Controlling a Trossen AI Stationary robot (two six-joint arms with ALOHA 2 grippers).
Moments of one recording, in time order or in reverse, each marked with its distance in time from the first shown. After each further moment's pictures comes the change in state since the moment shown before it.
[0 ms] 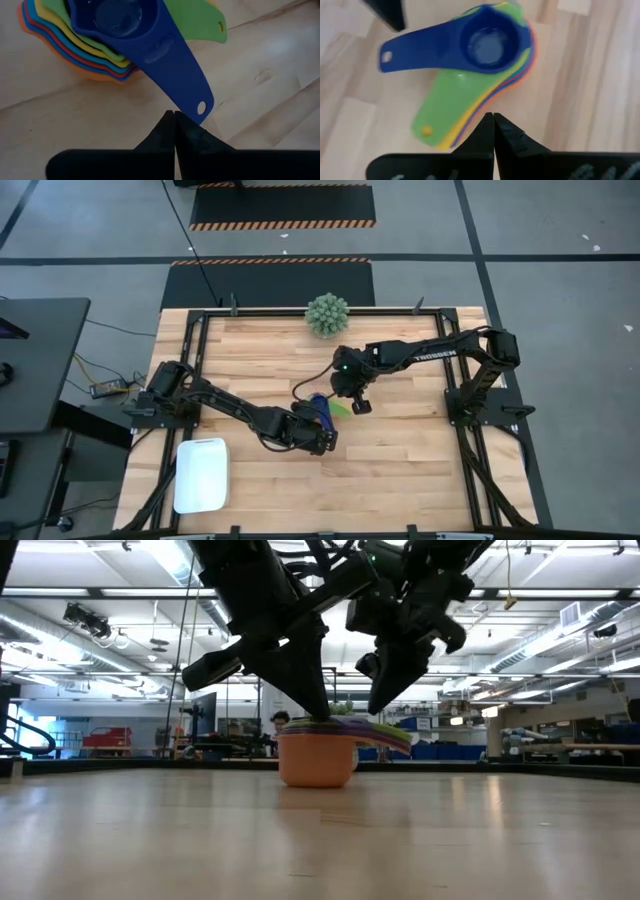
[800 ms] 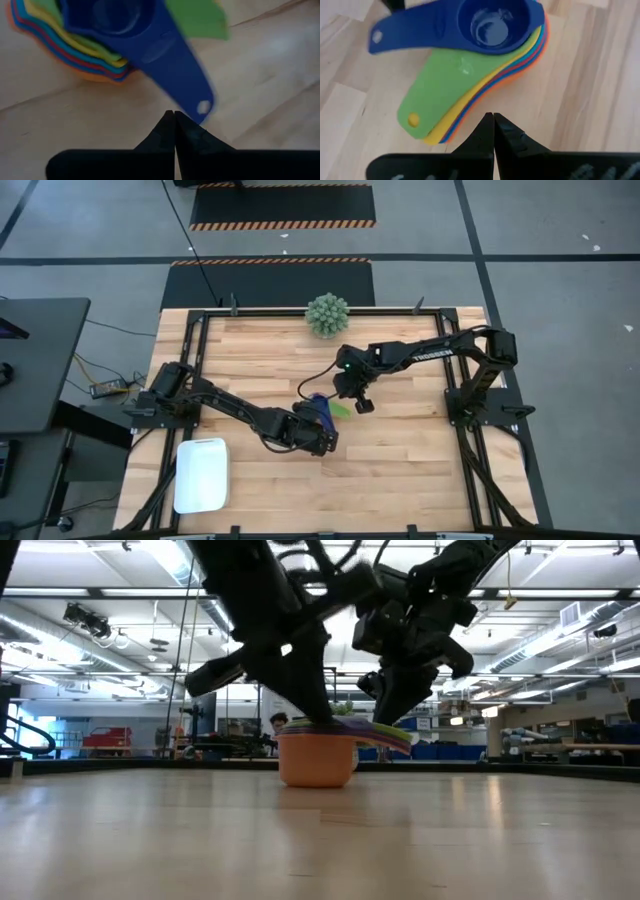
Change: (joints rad) left arm 0.001 0.017 0.000 0.015 0.001 0.011; right arm -0.047 0.009 -0.106 0.134 -0.079 -0.087
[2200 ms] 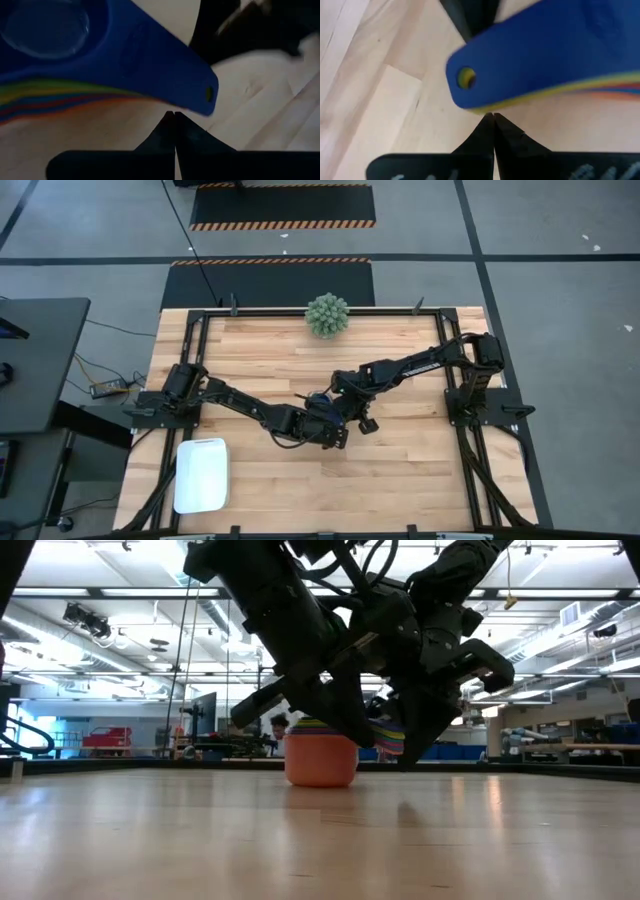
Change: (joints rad) left arm 0.053 0.083 -0.001 0.206 0.036 0.131; right arm 0.125 0.115 0.008 -0.035 -0.068 0.051
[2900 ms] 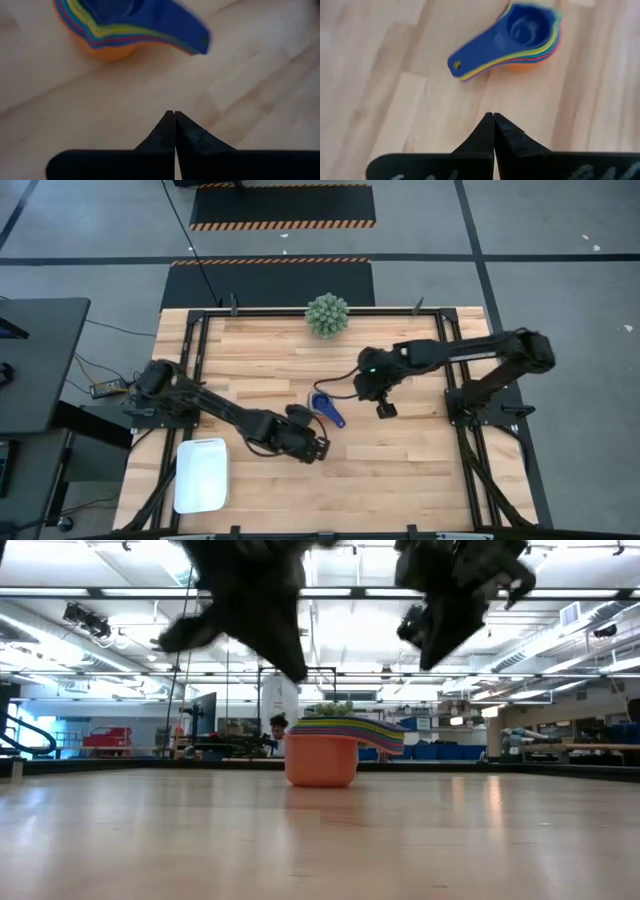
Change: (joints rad) left arm -0.116 -0.178 0.003 -0.312 -0.047 -0.069; right arm -0.015 -0.385 0.000 -0.247 0.158 0.089
